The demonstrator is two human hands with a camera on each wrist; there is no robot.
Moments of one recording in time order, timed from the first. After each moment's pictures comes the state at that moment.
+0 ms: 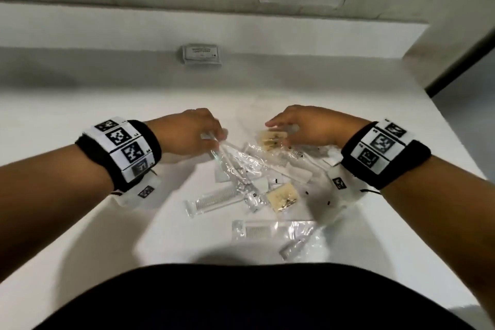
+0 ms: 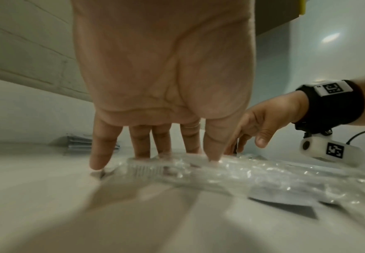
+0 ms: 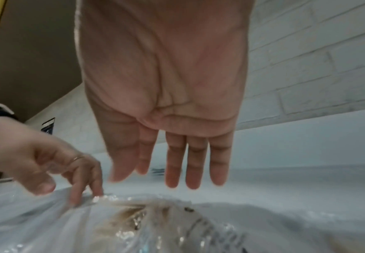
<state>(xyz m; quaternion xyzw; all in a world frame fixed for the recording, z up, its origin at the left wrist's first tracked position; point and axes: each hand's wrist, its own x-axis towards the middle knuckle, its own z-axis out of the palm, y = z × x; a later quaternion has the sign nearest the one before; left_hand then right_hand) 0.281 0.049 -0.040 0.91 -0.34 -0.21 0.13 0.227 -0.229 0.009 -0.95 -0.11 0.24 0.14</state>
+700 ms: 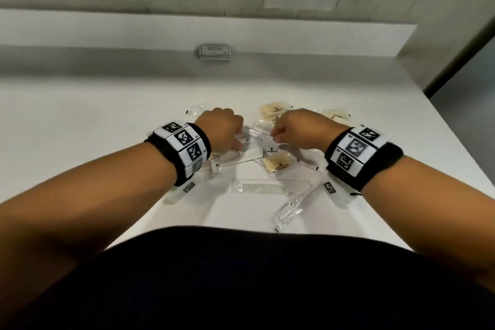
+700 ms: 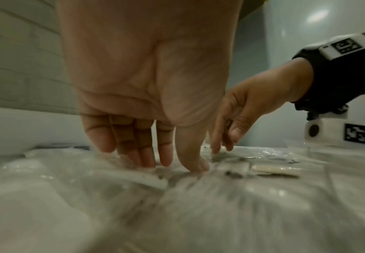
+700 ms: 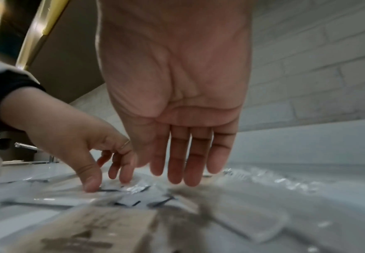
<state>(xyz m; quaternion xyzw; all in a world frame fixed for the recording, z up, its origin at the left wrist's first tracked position) 0.182 -0.010 -0.026 0.96 -0.25 -0.12 0.00 0.149 -0.211 -0.002 -0.98 -0.11 0.16 0.09</state>
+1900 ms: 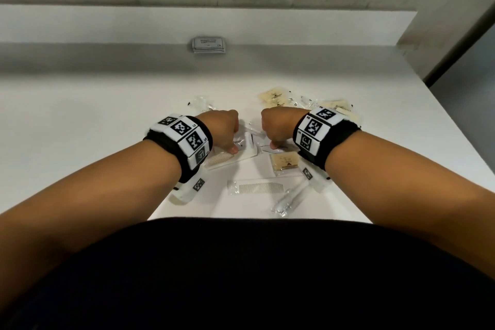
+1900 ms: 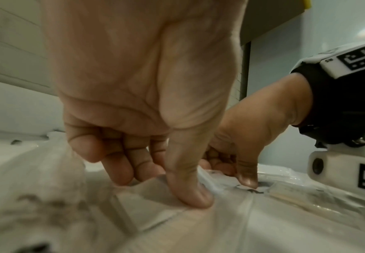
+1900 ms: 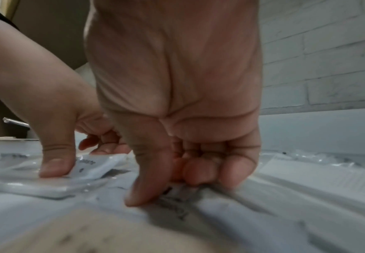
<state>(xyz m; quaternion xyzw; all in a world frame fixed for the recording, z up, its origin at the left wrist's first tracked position) 0.185 -0.022 -0.021 0.95 -0.20 -0.25 0.03 0.174 -0.178 -0.014 -0.96 -0.06 0.26 0.05</state>
